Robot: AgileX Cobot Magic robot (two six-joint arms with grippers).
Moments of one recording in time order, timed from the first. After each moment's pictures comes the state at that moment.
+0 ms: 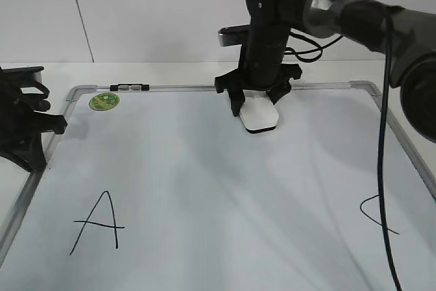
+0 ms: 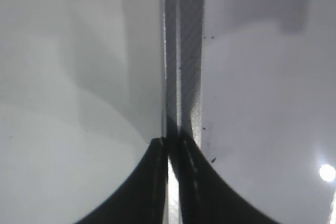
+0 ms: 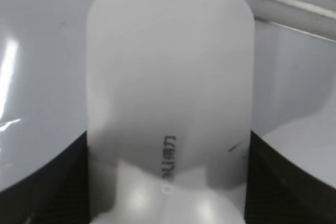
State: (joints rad) left arm -0.10 1.94 -1.22 -0.12 0.88 -0.05; right arm 0.41 2.47 -2.26 -0.06 1.22 0.16
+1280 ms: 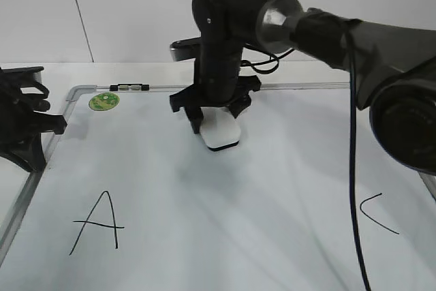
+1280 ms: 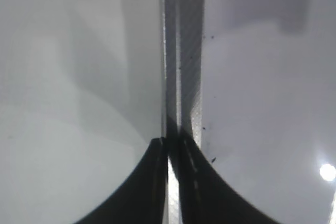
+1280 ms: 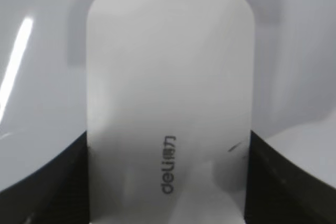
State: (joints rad) left arm -0.10 1.94 -1.22 -0.12 0.88 -0.05; right arm 0.57 2.47 -2.26 -0.05 1.22 0.21
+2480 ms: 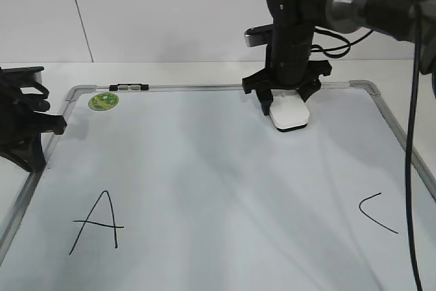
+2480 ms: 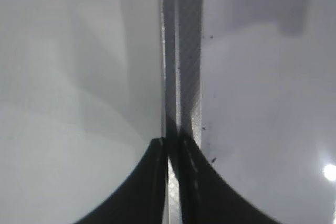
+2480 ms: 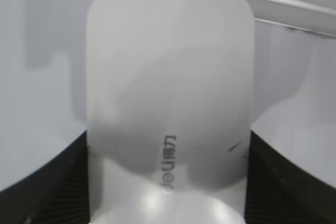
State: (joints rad) left arm -0.10 1.94 -1.22 -0.11 0.87 -0.05; right arm 0.37 2.40 -2.12 -0.17 1.19 0.22
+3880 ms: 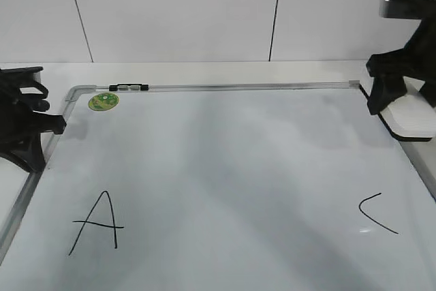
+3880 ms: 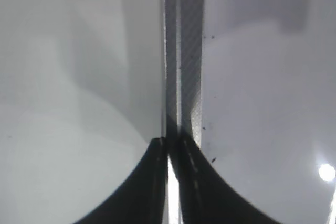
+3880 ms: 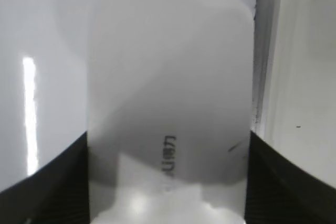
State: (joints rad) left arm -0.10 1.94 -1.22 -0.12 0.88 -0.05; right arm 0.07 1.73 -1.39 0.08 1.08 -0.02
